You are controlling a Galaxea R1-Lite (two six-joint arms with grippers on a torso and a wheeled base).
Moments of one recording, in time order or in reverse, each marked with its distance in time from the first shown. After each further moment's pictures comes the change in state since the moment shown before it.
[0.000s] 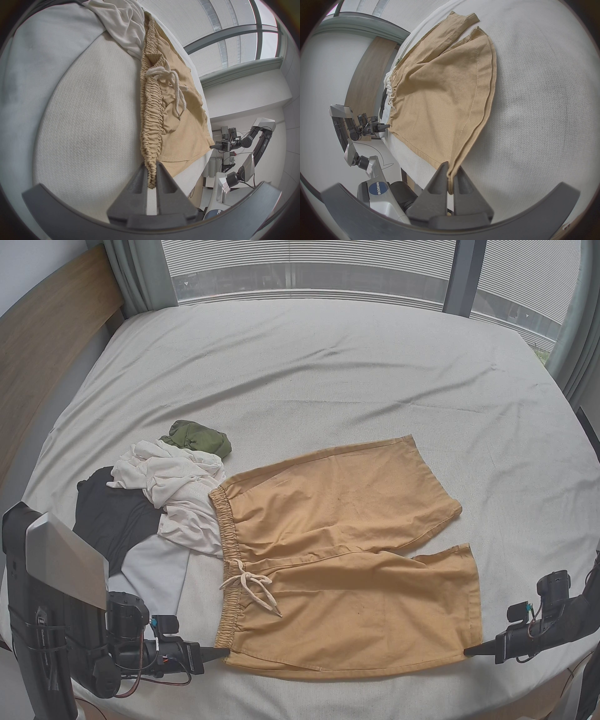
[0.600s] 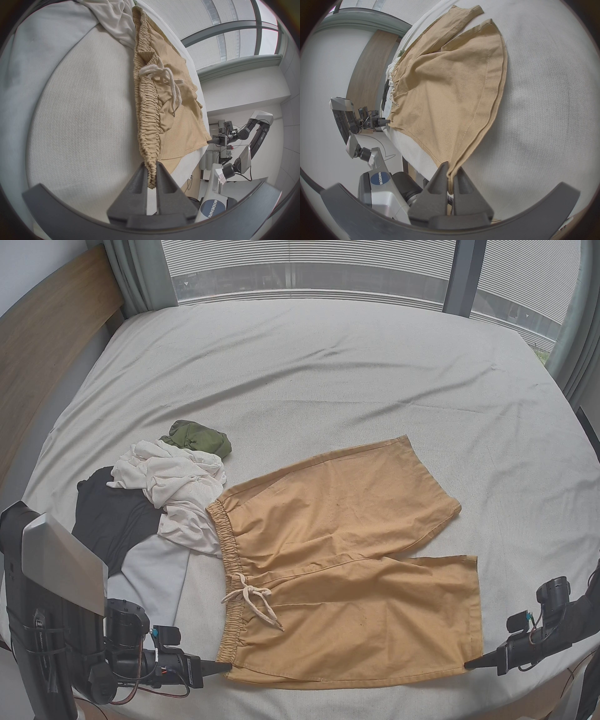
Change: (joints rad) left arm -0.028 -0.024 0.053 0.053 -0.028 0.034; right arm 0.001 -0.040 0.013 0.150 -0.001 -0.116
